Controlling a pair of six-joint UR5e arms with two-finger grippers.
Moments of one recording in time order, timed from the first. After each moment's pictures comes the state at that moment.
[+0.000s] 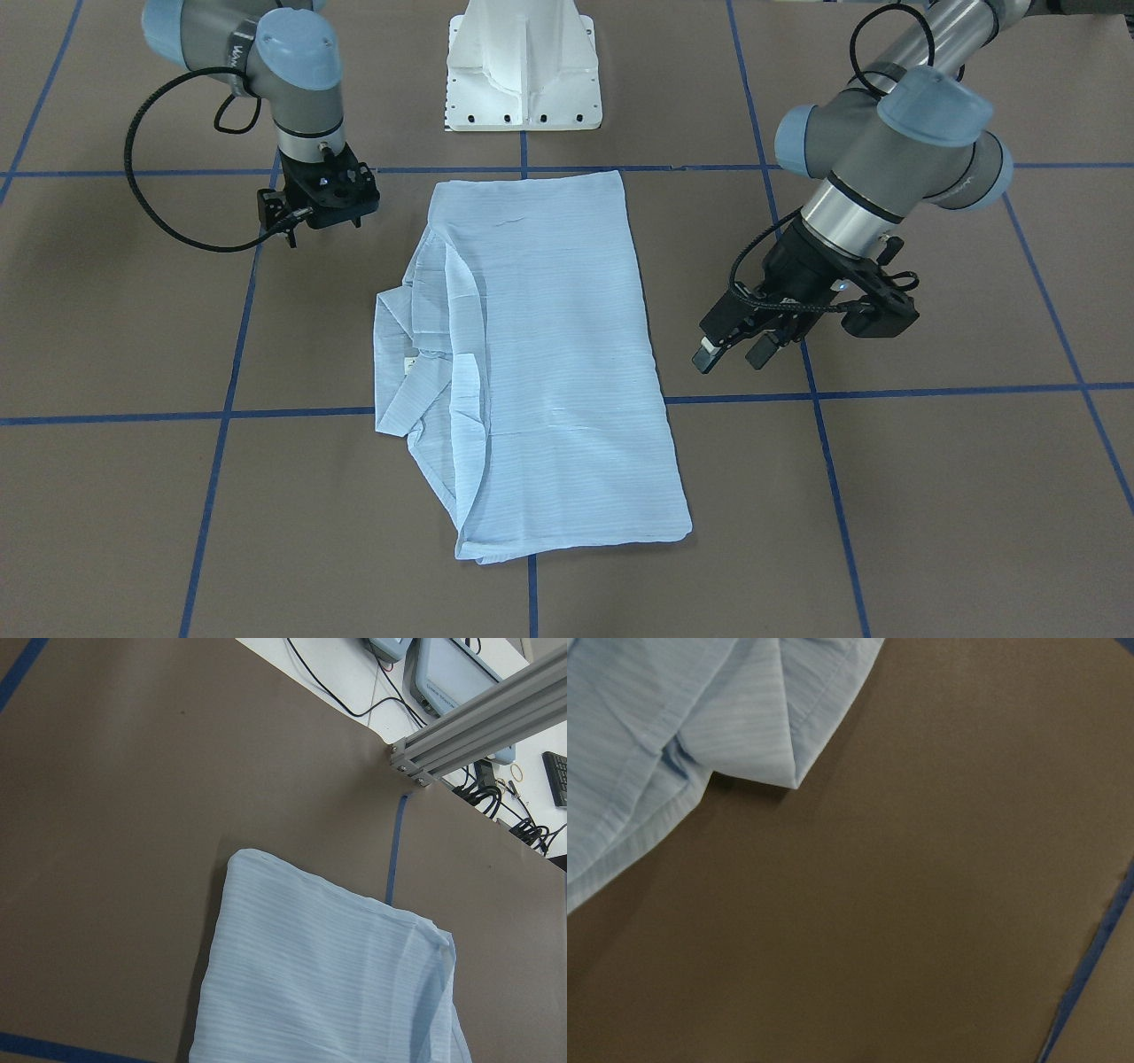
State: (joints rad) left arm -0.87 -2.06 -1.58 -2.35 -1.96 -1.56; right arm 0.44 -1.32 2.01 -1.70 1.71 0.69
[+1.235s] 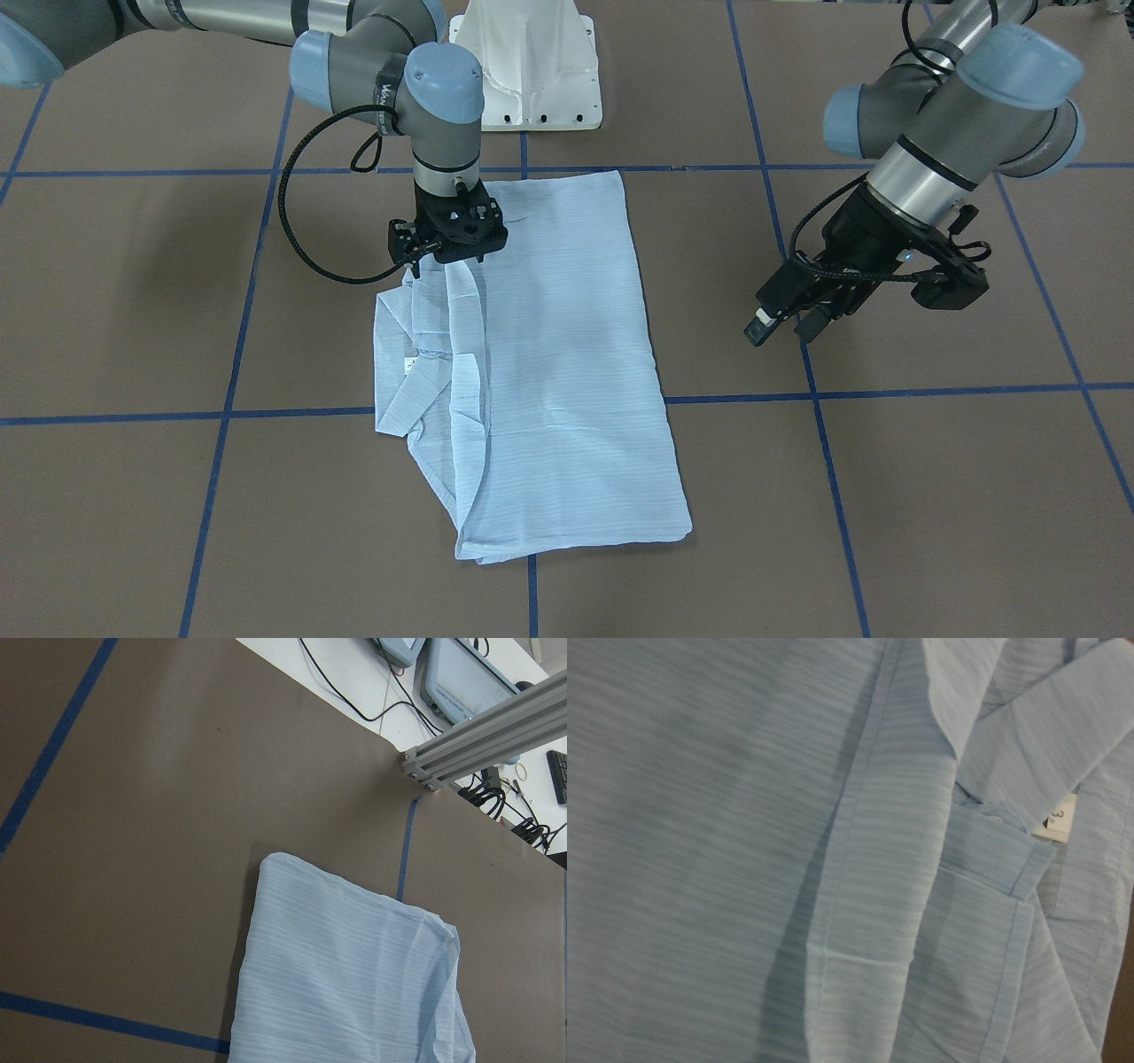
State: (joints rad) left arm -0.94 -1.98 -1.68 -2.32 -2.07 -1.54; right arm 0.43 -0.91 1.65 -1.68 1.70 0.87
